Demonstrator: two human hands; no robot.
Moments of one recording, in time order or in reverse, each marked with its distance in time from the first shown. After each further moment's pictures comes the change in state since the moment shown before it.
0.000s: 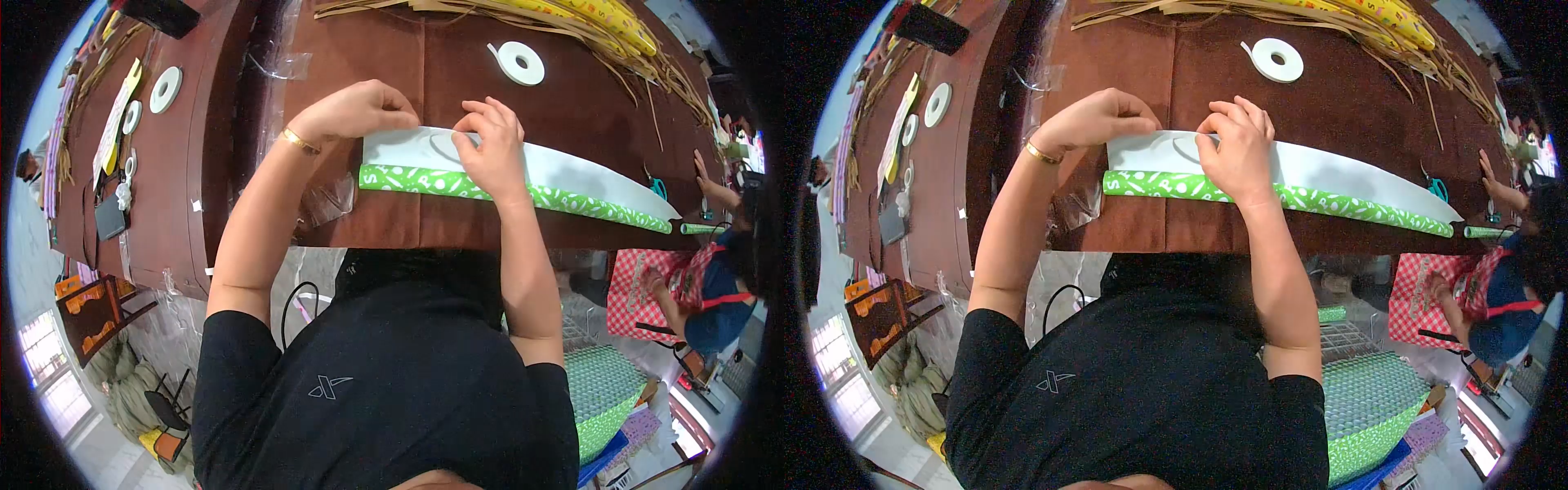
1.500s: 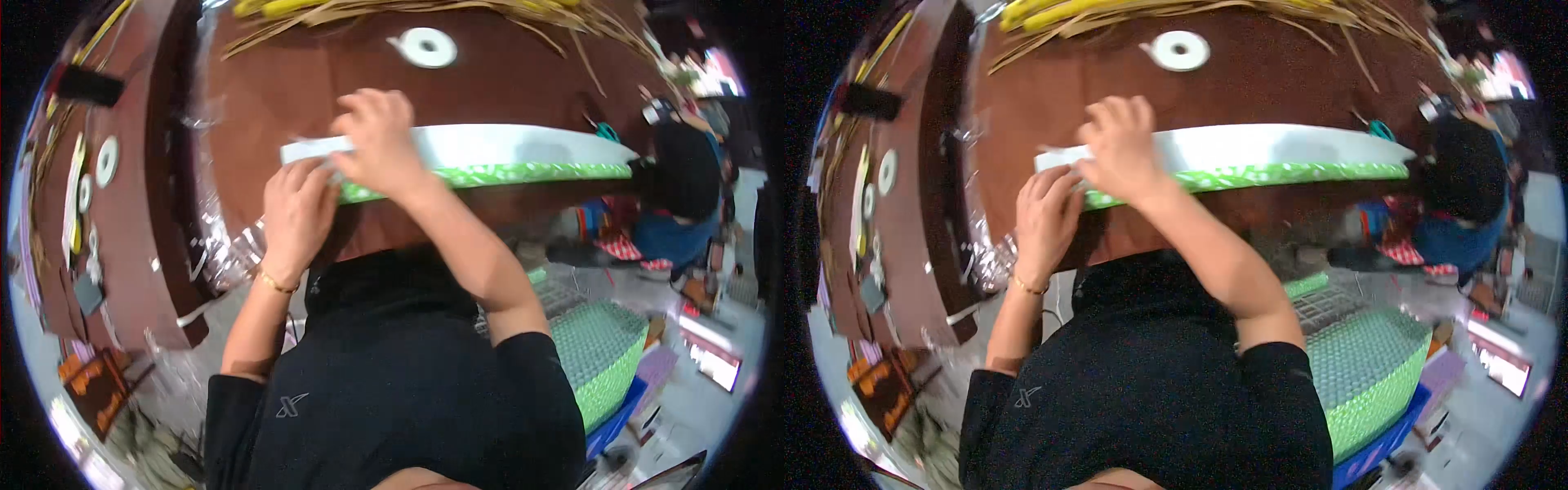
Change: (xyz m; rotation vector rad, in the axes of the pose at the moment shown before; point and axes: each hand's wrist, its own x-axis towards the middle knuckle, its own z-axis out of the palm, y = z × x) left_hand -0.059 0.016 0.102 0.706 0.675 0.269; right_hand 0.010 -0.027 0.015 -0.079 0.086 -0.233
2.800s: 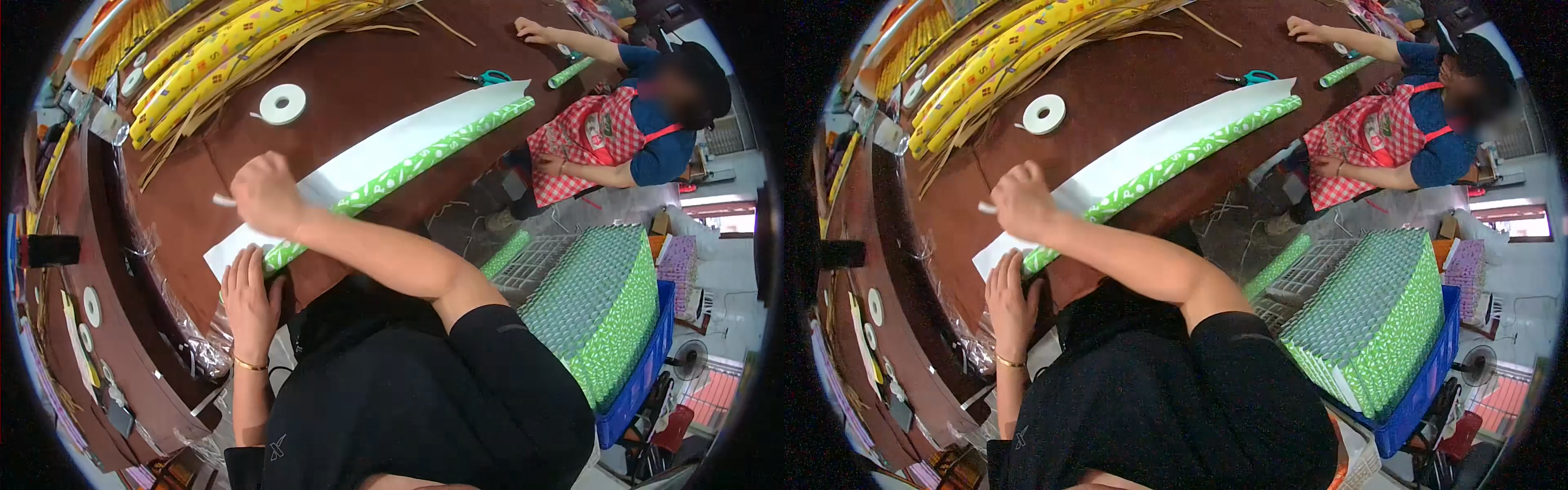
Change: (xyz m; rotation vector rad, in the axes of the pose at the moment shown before) left_hand -0.014 0.021 -0.001 0.134 -0.304 0.086; right_hand 0.011 0.017 0.023 -0.117 0.245 0.156
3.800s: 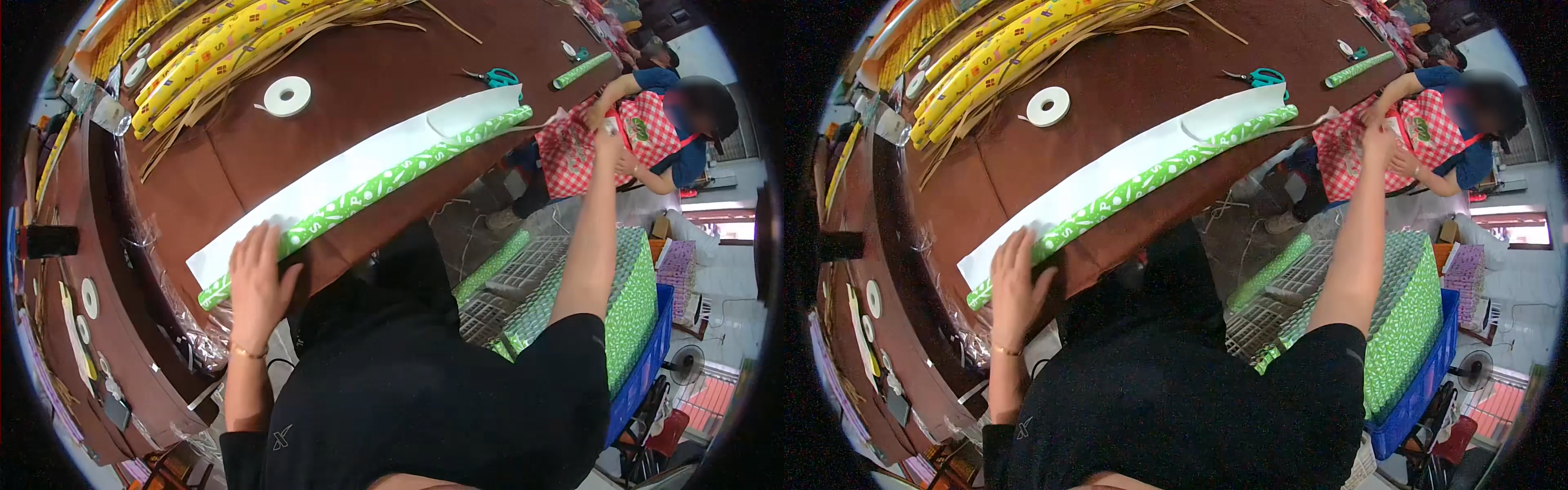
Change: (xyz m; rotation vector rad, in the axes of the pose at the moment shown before) left_hand 0.020 0.013 -0.009 -0.092 -0.022 0.112; right_hand -0.179 0.414 -0.440 -0.709 0.362 1.048
